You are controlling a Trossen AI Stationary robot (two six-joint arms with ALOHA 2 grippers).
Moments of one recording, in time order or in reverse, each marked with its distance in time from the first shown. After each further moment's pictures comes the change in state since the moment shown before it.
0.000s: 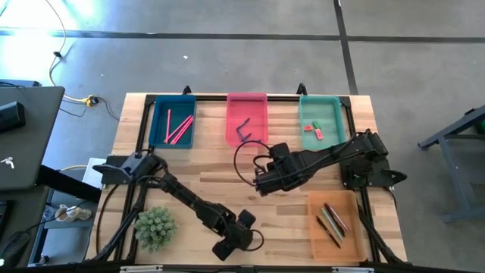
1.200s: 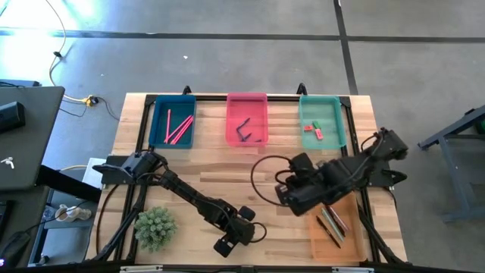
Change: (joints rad) left arm 0.024 -0.030 -0.011 0.009 0.062 -0.070; right arm 0.207 -0.175 0.000 -0.014 0.000 -0.031
